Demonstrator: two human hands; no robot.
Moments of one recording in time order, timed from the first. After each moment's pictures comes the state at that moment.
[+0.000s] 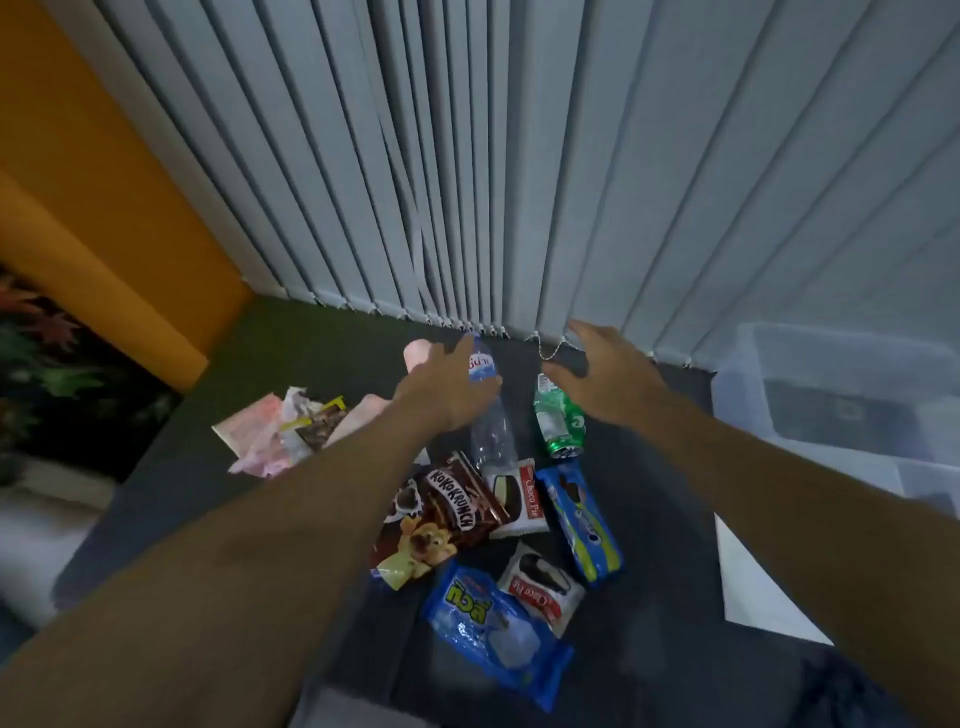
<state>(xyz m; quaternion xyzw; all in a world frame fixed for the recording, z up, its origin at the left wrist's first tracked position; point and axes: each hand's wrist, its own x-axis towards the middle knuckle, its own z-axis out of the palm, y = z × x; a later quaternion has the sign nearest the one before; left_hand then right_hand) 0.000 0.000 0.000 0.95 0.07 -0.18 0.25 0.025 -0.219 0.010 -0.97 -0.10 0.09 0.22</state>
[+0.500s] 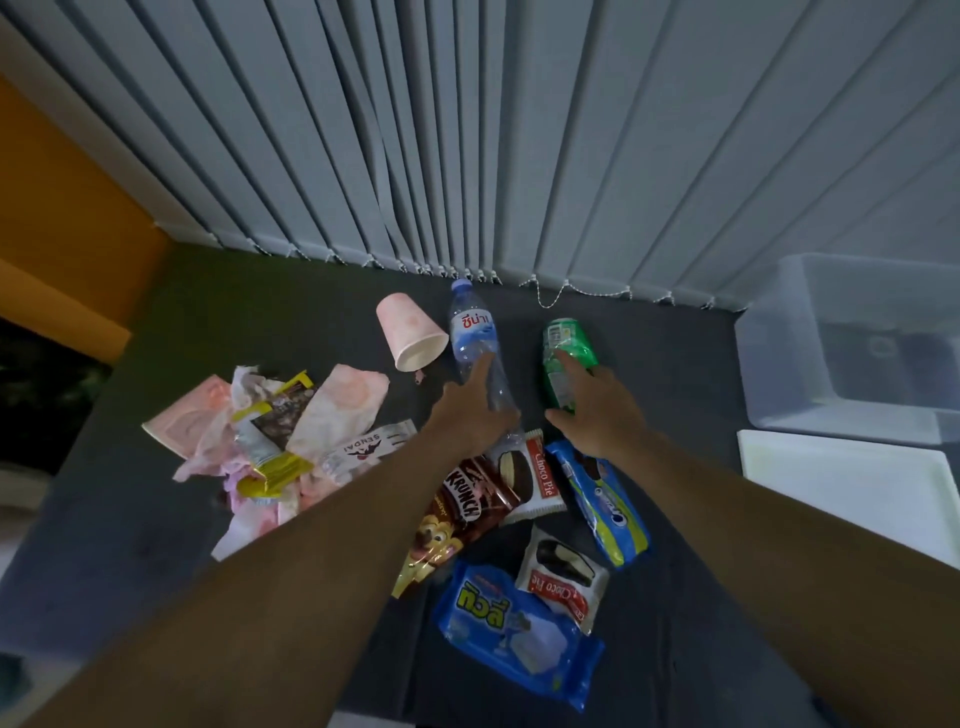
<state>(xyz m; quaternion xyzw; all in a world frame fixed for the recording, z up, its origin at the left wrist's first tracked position) 0.006 -0.011 -0.115 0.87 0.10 -0.31 0.36 0.013 -0.201 -0.115 -0.95 0.01 0.22 0.21</state>
